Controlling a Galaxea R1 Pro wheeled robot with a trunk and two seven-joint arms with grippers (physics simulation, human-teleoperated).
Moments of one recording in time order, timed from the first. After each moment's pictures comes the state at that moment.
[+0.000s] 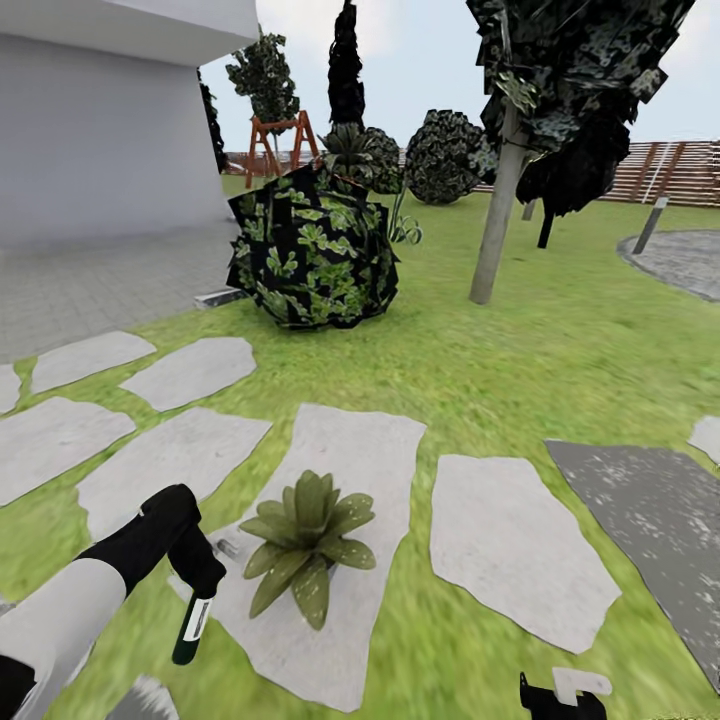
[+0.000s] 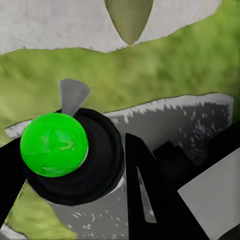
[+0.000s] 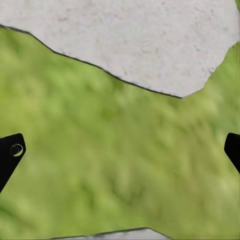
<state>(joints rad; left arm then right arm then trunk) -0.83 0.25 -0.38 -0.63 -0.66 0.92 -1.20 -0.44 -0.11 -0.27 -0.04 0.19 -0.44 -0.16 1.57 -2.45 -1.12</state>
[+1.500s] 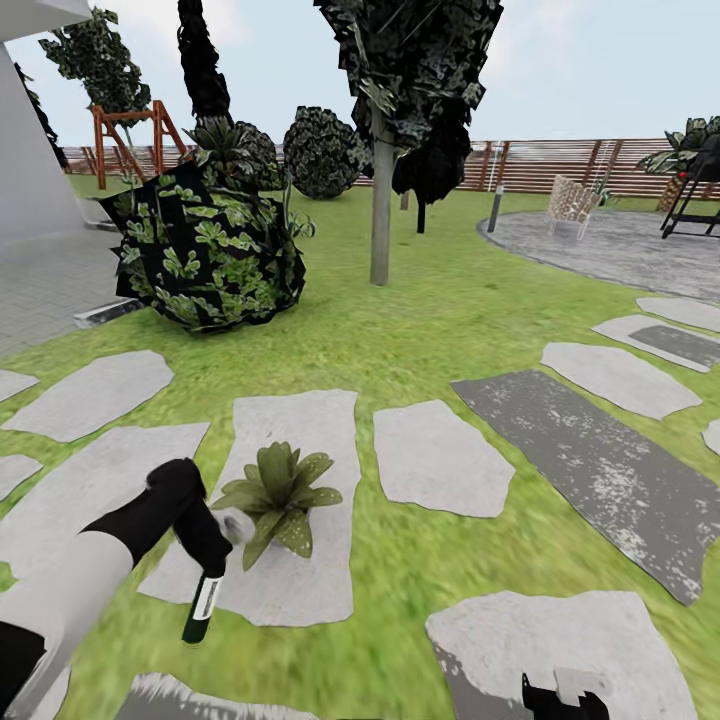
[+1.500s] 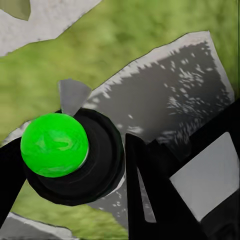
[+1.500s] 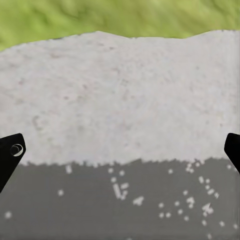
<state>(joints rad) -0.91 0.25 -0.39 -0.64 -0.78 0.92 -1.40 -0.44 -0.11 -0.26 -0.03 0.19 -0.44 -0.16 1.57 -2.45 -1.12</state>
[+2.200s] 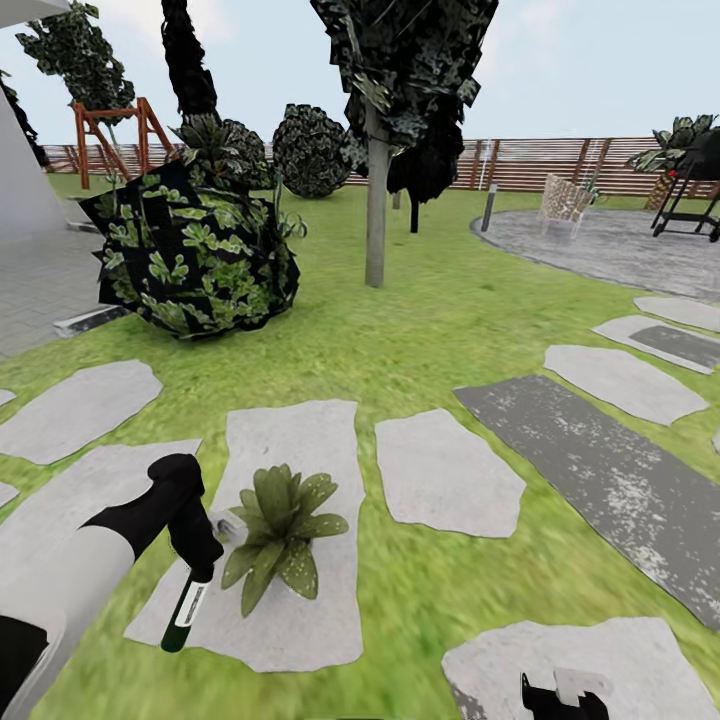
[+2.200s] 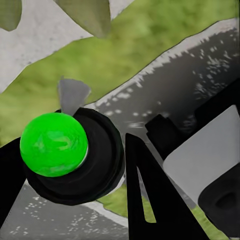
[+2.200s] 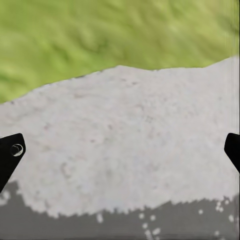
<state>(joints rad) -0.92 0.24 -0.38 -0.64 -0.99 0.92 -1.56 -0.44 -0.11 -0.26 -0.03 0.19 -0.44 -0.16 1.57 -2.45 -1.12</state>
